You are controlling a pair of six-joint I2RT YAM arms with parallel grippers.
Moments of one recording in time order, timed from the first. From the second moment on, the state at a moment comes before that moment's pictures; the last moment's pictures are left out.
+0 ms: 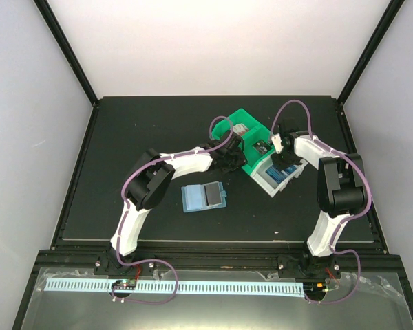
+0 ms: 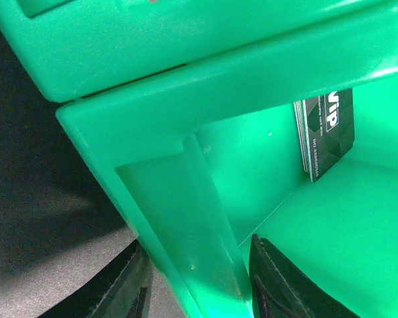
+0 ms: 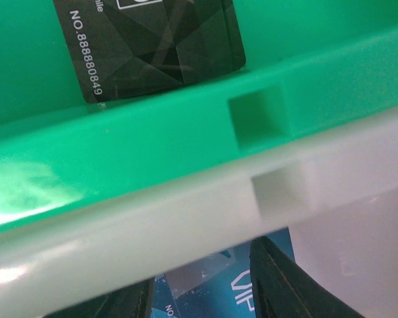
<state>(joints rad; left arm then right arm) -0.77 2.18 1.54 -0.24 0.11 -1.20 0.16 1.84 1.22 -0.68 0.09 -0.30</state>
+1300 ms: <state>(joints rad) -0.77 2.19 1.55 -0.23 0.12 -1.21 0.16 1.77 1.16 -0.62 0.23 -0.34</state>
